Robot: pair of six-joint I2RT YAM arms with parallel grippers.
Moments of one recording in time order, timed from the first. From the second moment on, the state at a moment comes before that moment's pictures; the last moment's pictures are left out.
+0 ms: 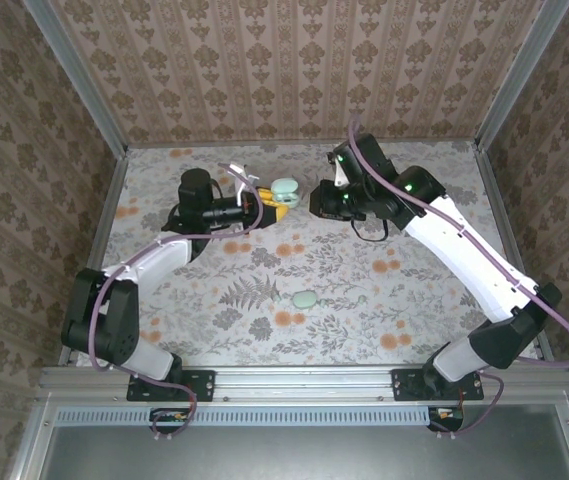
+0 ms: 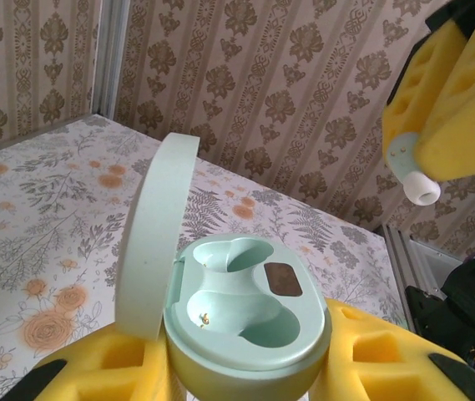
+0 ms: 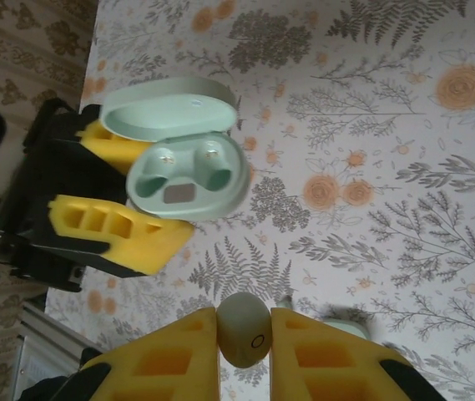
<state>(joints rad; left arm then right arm) -0.40 1.50 0.91 0.43 1.05 -0.18 0.62 1.52 1.74 -1.03 -0.12 0.65</state>
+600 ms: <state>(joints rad) -0.45 1.50 0.91 0.49 1.01 -0.17 0.63 1.66 1.89 -1.09 -0.17 0.62</state>
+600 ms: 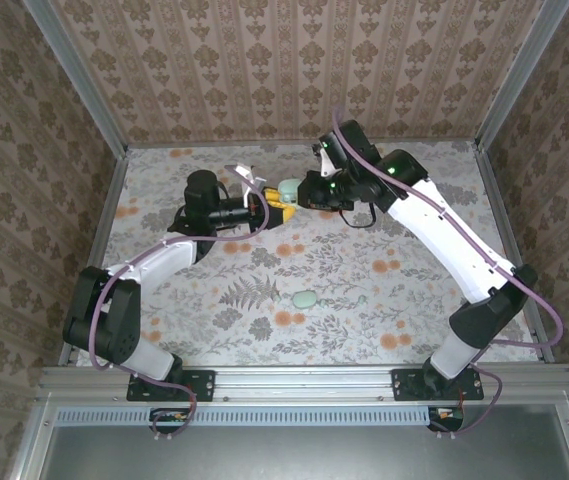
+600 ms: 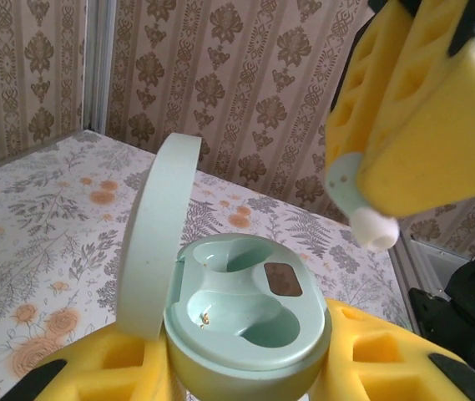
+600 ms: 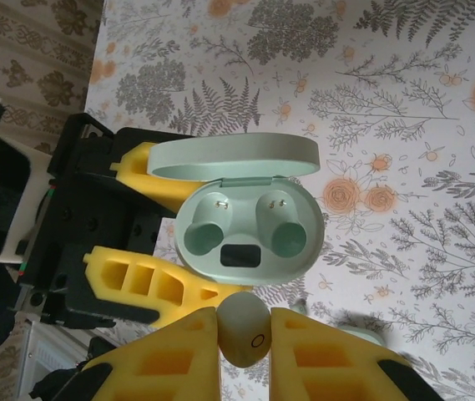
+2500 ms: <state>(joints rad) -0.50 1.50 0.91 0.43 0.99 -0.11 0.65 1.75 1.96 -1.13 -0.14 0.58</state>
